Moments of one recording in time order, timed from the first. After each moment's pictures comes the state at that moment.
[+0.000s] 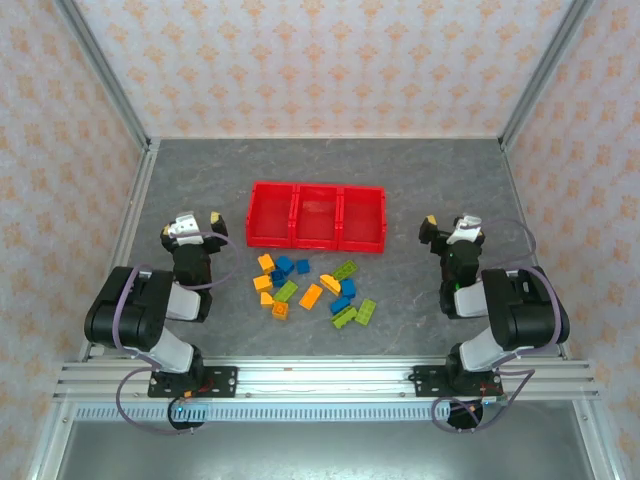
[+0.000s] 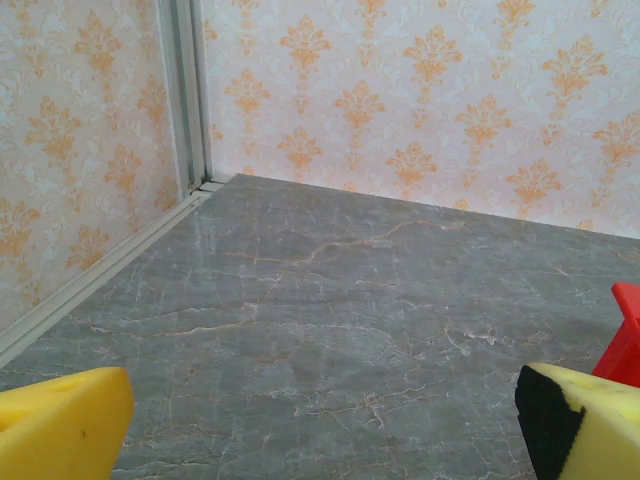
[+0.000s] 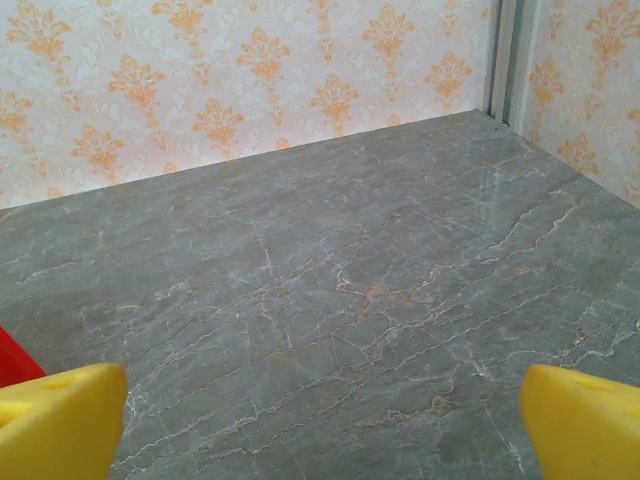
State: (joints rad) left arm -0.02 1.54 0.20 1.26 -0.35 -0.10; right arm 0.04 1.53 0.22 1.14 0.19 0.18
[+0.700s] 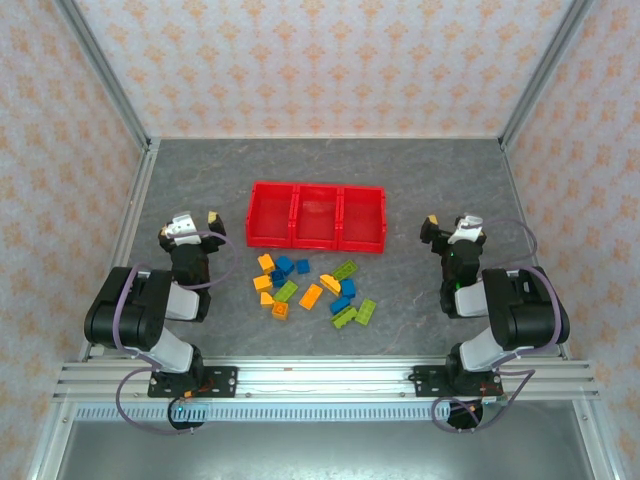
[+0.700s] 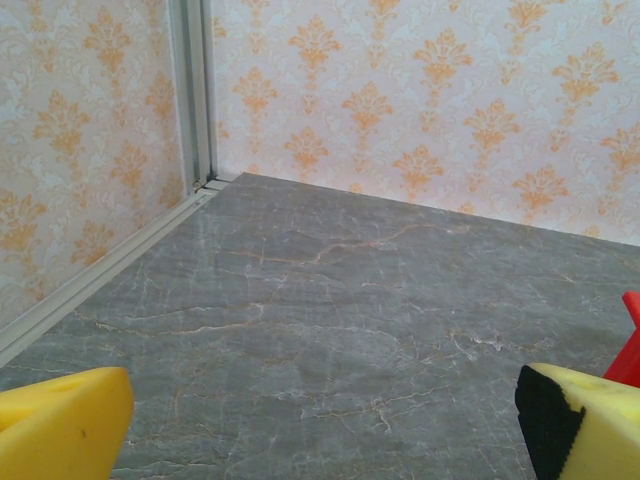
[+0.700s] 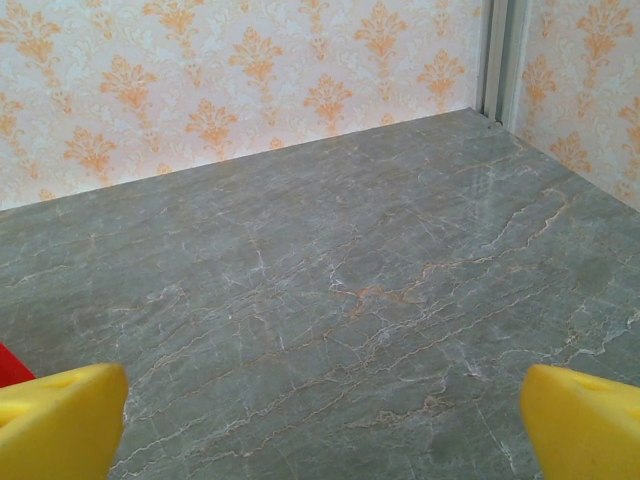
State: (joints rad) left arm 0.00 1.54 0.20 1.26 -0.34 -0.12; right arm 0.04 1.53 0.22 1.13 0.19 0.18
